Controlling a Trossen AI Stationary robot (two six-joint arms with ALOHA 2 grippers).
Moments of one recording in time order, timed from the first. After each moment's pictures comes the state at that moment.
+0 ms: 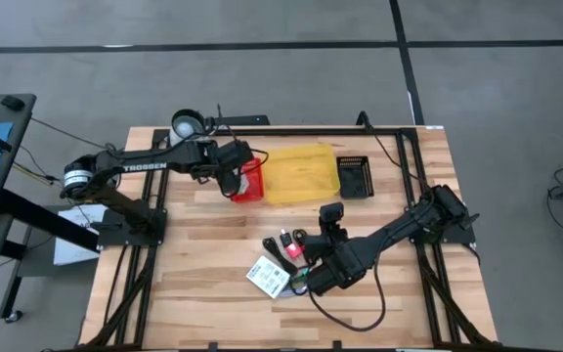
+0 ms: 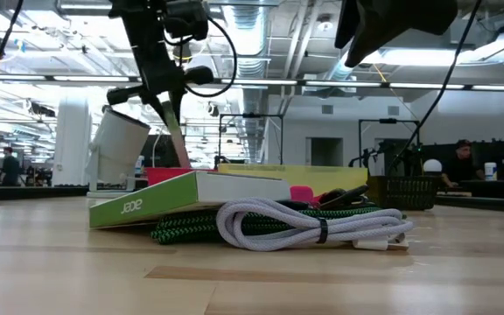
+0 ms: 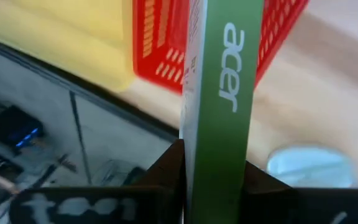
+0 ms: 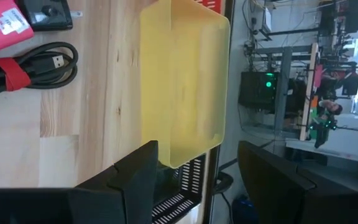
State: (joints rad) left arm 0.32 1.44 1.10 -0.78 -0.46 1.60; right arm 0.50 1.95 1.73 -1.56 0.89 0.37
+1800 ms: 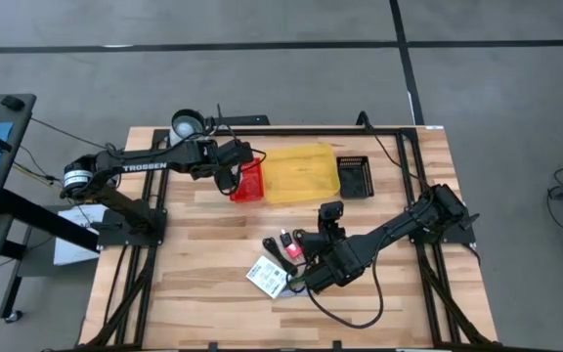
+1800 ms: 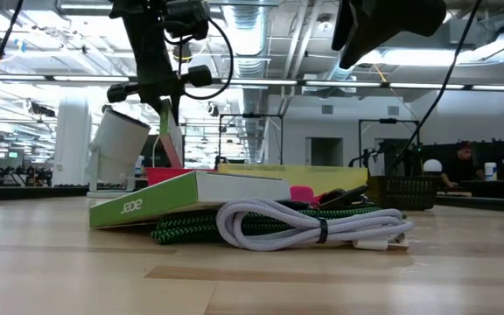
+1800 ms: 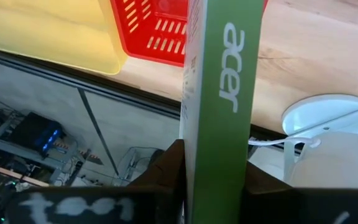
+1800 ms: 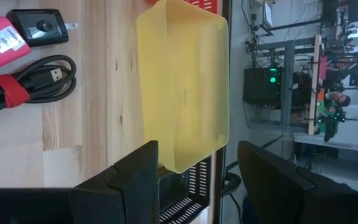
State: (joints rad) left arm 0.32 1.44 1.10 -0.77 -0.55 1.78; right arm 0.49 1.95 1.73 -1.53 0.89 0.39
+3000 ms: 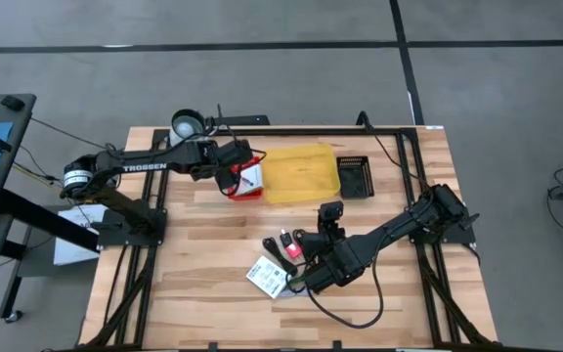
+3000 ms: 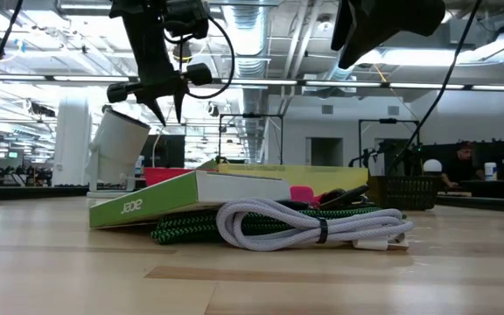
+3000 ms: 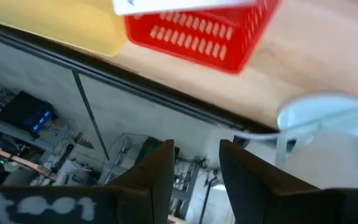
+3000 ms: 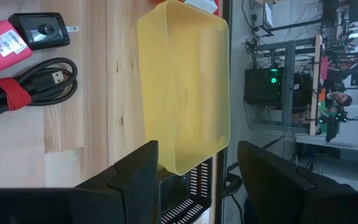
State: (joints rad) left arm 0.31 1.44 1.10 -0.77 -0.61 1.69; right arm 0.49 1.95 1.73 -1.52 0.89 0.39
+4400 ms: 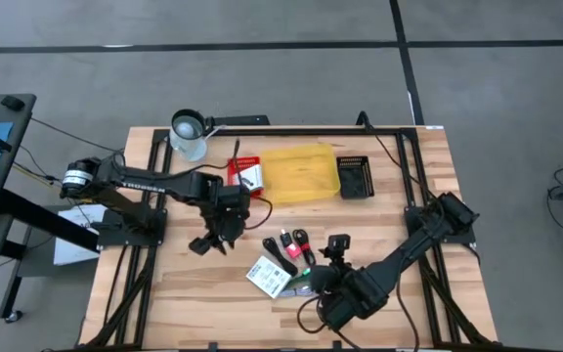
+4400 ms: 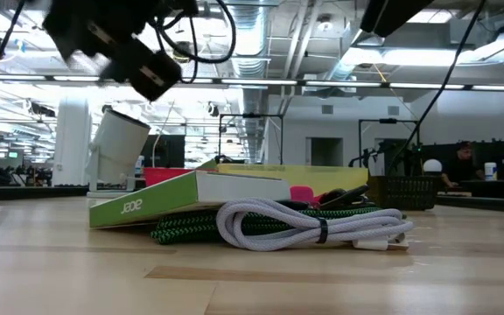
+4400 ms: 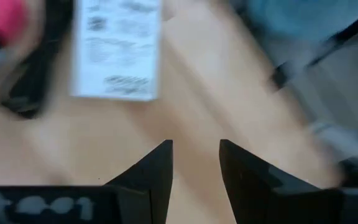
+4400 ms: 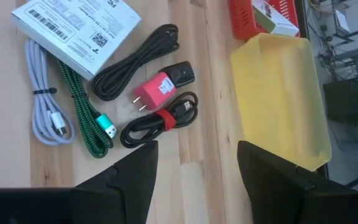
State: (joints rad) left arm -0.02 1.44 1.04 -0.85 0.66 0.45; right arm 0.68 1.95 1.73 -1.33 0.71 0.58
